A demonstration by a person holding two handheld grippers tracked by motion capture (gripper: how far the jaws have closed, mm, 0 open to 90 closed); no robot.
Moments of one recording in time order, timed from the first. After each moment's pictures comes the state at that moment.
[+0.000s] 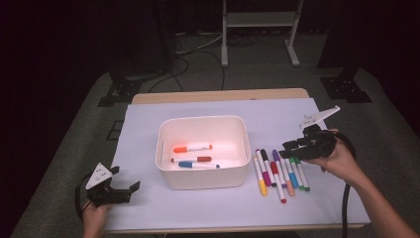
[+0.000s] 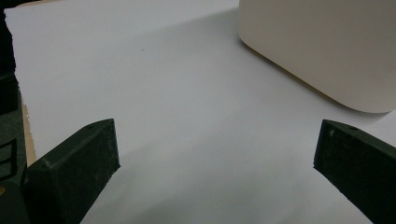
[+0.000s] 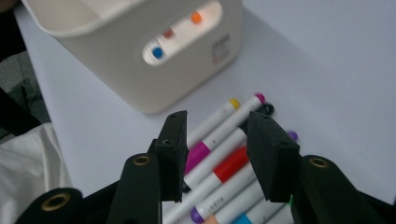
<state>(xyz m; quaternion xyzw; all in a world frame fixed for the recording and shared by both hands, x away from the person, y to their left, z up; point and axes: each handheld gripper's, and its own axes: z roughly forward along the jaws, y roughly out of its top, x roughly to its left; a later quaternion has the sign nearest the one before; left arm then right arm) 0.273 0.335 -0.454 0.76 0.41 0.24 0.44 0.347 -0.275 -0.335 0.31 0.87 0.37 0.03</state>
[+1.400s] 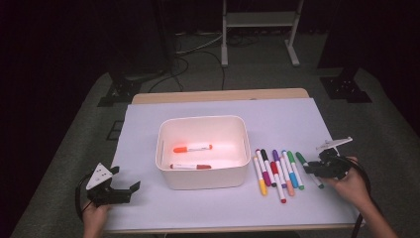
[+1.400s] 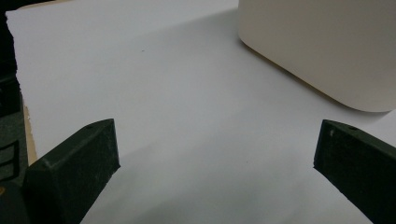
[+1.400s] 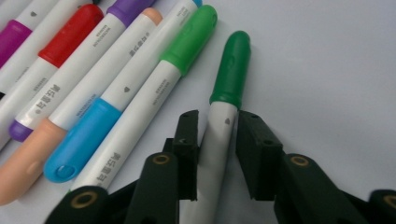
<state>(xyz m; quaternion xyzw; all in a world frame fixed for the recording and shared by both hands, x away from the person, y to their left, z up) 0.272 0.334 -0.454 0.76 0.40 0.25 0.44 0.336 -0.342 -0.438 0.46 0.84 0.27 0.11</state>
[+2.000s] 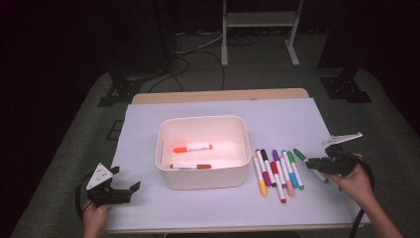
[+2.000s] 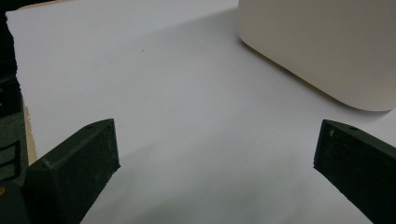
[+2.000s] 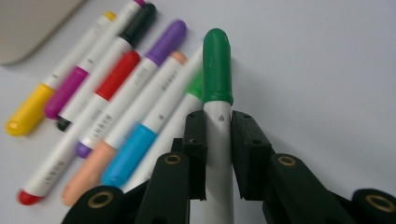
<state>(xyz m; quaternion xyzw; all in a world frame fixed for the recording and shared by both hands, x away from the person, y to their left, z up) 0.272 0.333 -0.454 0.76 0.40 0.25 0.44 0.333 -0.347 -0.413 0.46 0.82 0.32 0.09</state>
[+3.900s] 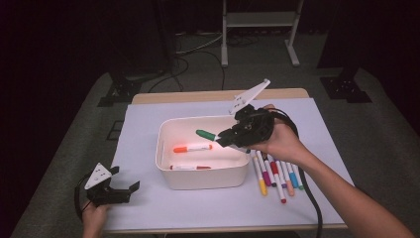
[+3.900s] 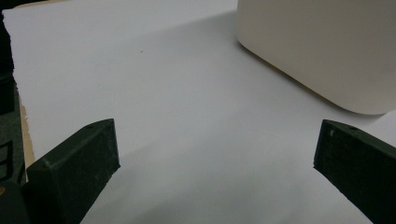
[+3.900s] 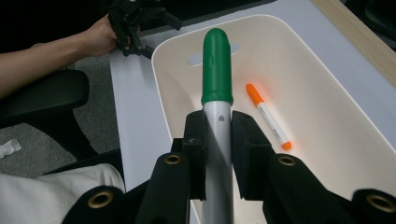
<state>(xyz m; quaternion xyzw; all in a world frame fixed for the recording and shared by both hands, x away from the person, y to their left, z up) 0.273 0.336 -0.454 0.76 0.41 0.24 0.45 0.333 -0.105 -0.236 0.15 0.91 0.39 0.03</state>
